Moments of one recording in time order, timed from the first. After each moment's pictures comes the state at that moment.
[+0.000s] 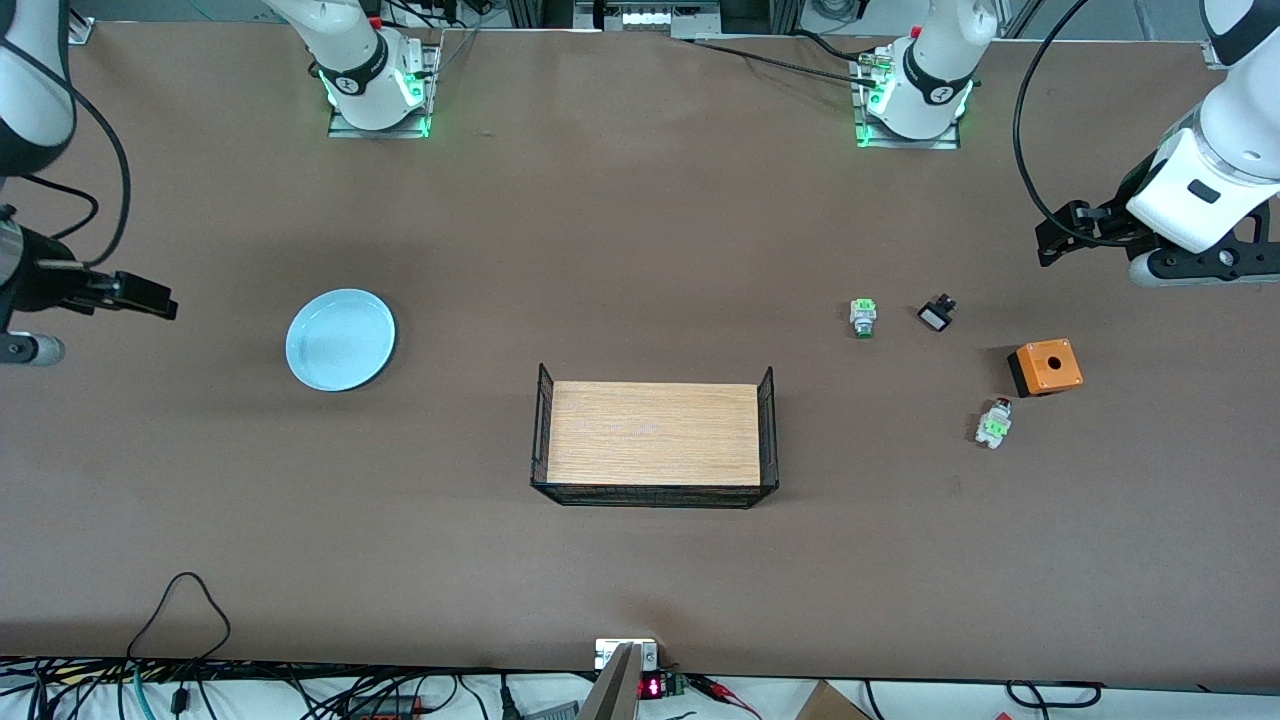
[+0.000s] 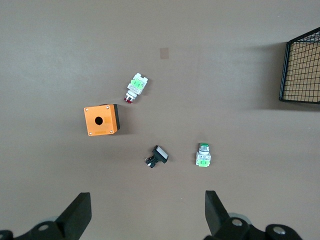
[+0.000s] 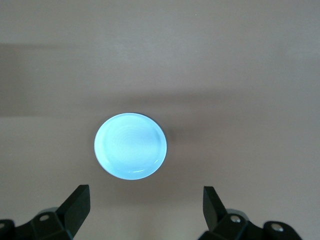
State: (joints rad) left arm -0.12 -0.02 0.03 -1.69 0.05 1.62 -0.15; right arm 0.05 0.24 -0.13 -1.51 -0.03 1.64 -0.02
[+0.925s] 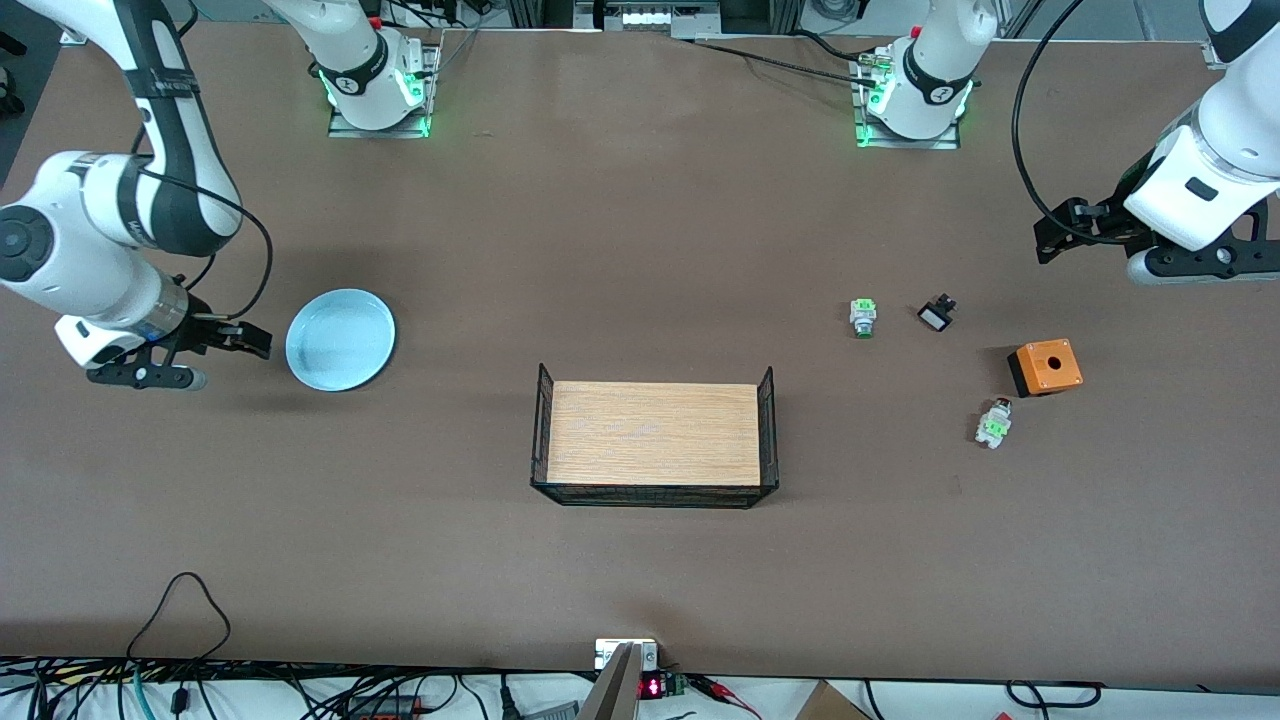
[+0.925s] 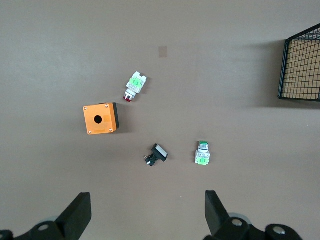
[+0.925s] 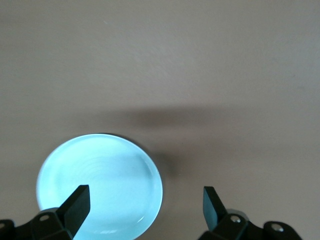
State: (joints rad) left arm -0.12 -0.02 0.03 -1.69 0.05 1.61 -0.15; right arm 0.03 0.23 -0.13 -2.11 -0.04 2.34 -0.02
